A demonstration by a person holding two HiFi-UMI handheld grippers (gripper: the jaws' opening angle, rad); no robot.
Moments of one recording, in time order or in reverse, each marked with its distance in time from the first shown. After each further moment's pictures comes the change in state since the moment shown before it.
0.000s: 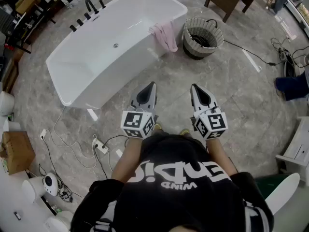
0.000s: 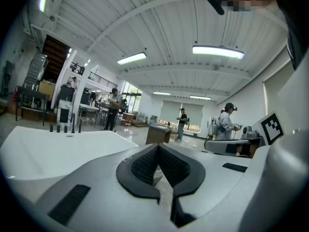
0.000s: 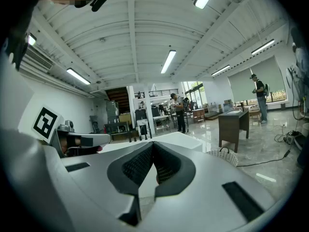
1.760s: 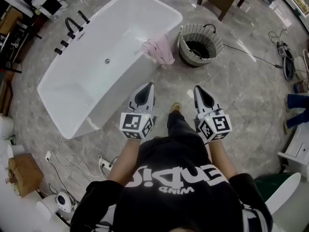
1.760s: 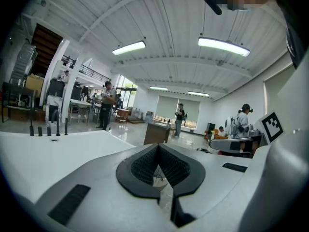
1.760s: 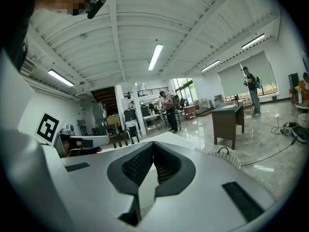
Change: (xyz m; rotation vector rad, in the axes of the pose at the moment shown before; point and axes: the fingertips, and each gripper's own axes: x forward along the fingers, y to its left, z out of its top) left arm 0.205 0.121 0.034 0.011 0.053 -0.074; right arm 0.187 -0.114 0.027 0.079 0.013 -0.095
